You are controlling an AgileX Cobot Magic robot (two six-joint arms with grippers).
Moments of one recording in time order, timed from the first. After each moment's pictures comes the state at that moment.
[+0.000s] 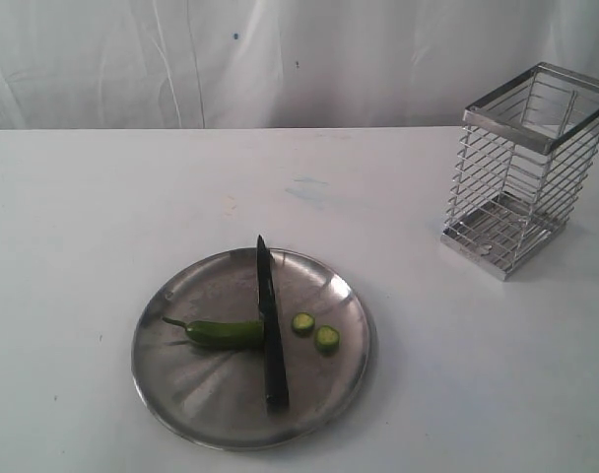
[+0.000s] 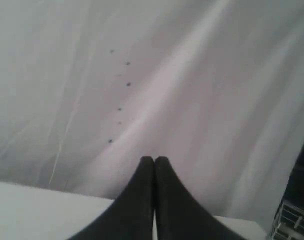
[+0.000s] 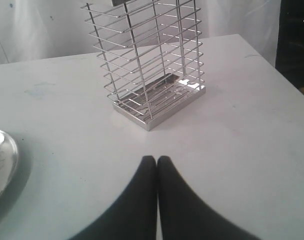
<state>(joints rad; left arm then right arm) 0.16 0.48 -0.35 0.83 -0.44 -1.28 0.02 0.00 0.00 -0.01 0.32 0.09</state>
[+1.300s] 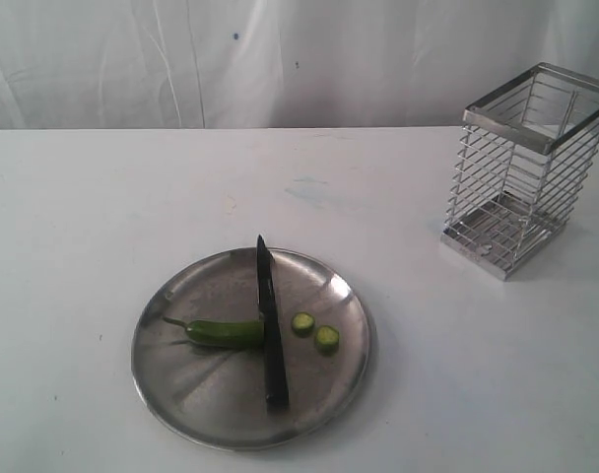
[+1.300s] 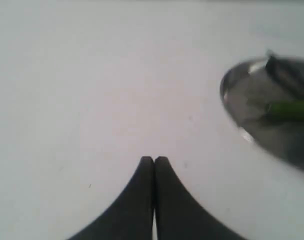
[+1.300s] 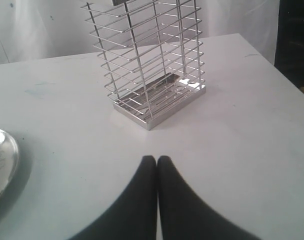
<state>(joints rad) -0.14 0.00 0.03 0.16 0.43 -0.25 0.02 0.00 0.00 -0.01 0.32 0.09</state>
